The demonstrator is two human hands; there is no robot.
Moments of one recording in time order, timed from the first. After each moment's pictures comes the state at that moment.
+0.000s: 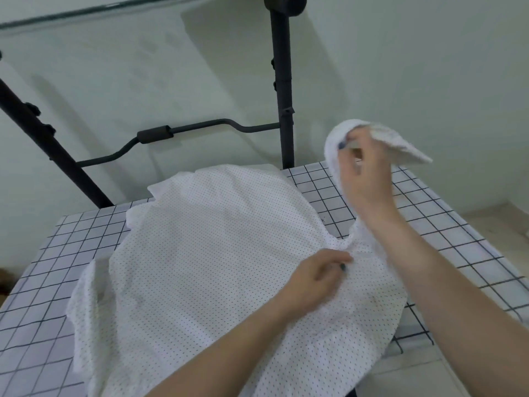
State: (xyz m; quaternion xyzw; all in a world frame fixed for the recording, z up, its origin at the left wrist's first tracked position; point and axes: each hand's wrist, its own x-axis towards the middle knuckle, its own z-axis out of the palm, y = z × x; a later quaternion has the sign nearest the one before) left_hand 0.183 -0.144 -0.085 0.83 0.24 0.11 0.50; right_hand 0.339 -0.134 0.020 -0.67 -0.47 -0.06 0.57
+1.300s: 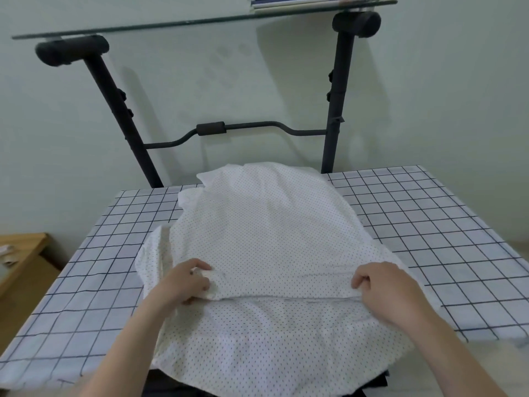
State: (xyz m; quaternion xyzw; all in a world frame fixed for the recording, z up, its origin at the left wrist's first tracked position) left_hand -0.083 -0.072 -0.064 0.63 0.63 0.09 0.43; right_hand 0.235 -0.238 -0.041 -0.83 -0.52 0.16 0.08
